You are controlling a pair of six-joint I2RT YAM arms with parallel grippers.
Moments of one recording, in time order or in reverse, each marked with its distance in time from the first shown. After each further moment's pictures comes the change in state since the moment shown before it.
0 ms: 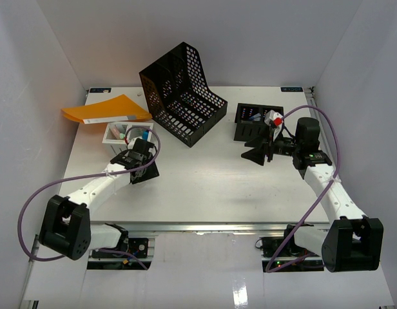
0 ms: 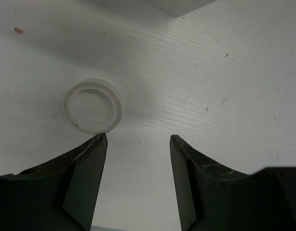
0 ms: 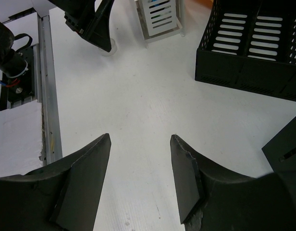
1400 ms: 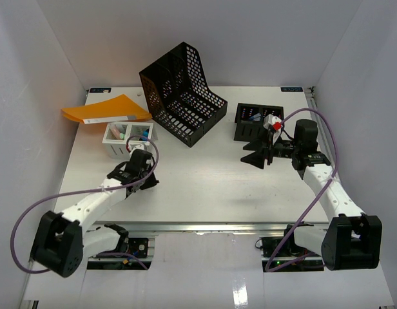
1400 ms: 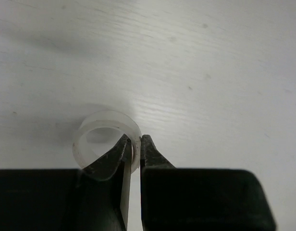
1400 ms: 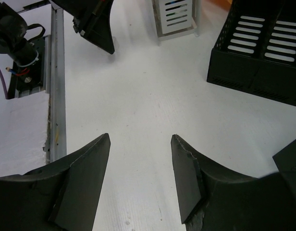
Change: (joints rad) left arm -0.039 -0.102 -0.162 0.163 0.086 -0.011; right arm 0.000 0.012 -0.022 -0.004 -0.059 -0.065
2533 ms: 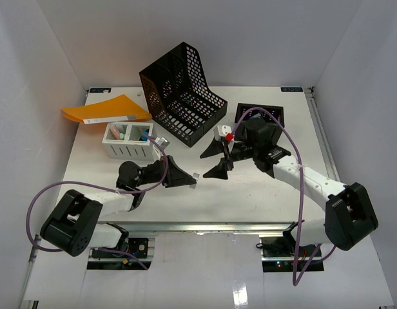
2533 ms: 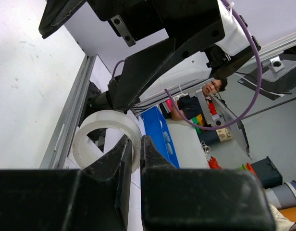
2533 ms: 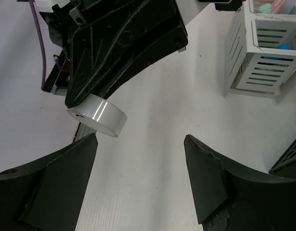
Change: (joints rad) left arm -0.028 0.131 -0.310 1.731 1.188 -0.688; right arm 0.506 0.199 0.116 0.190 0.114 0.010
